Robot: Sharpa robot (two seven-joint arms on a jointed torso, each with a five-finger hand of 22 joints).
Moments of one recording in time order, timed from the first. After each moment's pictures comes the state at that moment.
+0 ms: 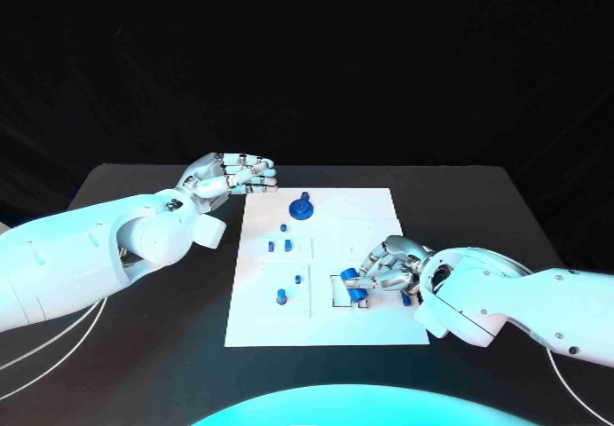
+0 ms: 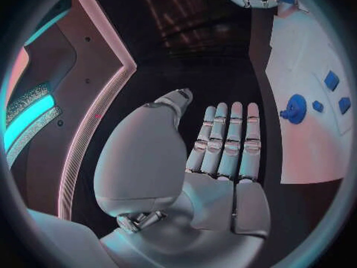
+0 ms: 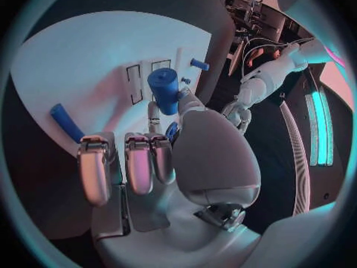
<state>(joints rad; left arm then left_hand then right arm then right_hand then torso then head) 1.16 -0.87 -0.03 1.46 -0.09 -0.11 0.36 1.40 -0.25 0.34 0.26 0.31 0.92 0.19 0.17 0.40 1.09 0.16 0.07 0.07 0.94 0.14 0.22 0.28 0.18 0.88 0.28 0.07 0.17 1.15 -0.95 -0.19 1.89 -0.94 -0.46 -0.54 1.27 -0.11 0.07 0.30 0.12 1.01 0.09 0.41 0.43 1.47 0.00 1.57 1.31 1.47 -0.06 1.55 1.31 0.01 1.46 0.04 1.56 1.31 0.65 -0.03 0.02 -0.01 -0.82</state>
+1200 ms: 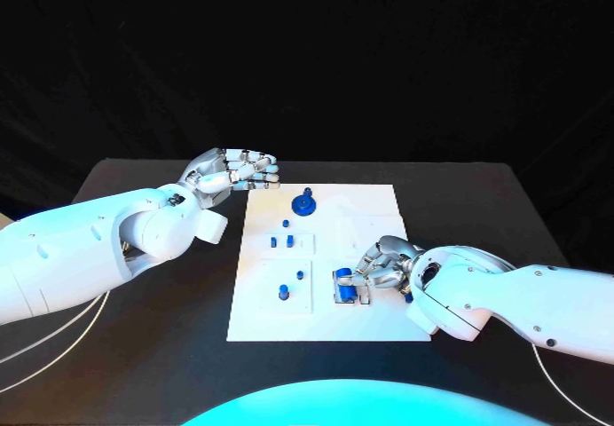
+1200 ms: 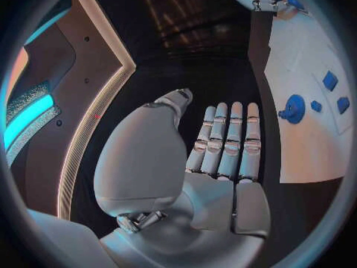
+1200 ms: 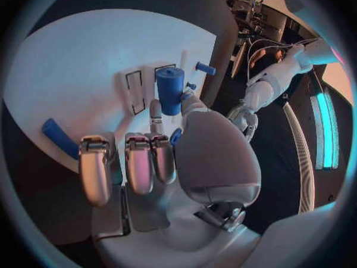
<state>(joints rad) 1.16 -0.87 -0.03 1.46 -0.09 -0.10 0.35 1.40 -0.25 0.34 0.26 0.31 0.92 0.19 0.17 0.40 1.09 0.16 0.07 0.07 0.94 0.14 0.22 0.28 0.18 0.88 0.28 0.07 0.17 1.13 -0.89 -0.20 1.83 -0.94 -0.44 -0.56 1.26 -0.12 0.07 0.29 0.12 1.04 0.07 0.42 0.43 1.47 0.00 1.57 1.31 1.47 -0.06 1.55 1.31 0.01 1.47 0.04 1.56 1.31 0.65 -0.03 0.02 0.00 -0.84</state>
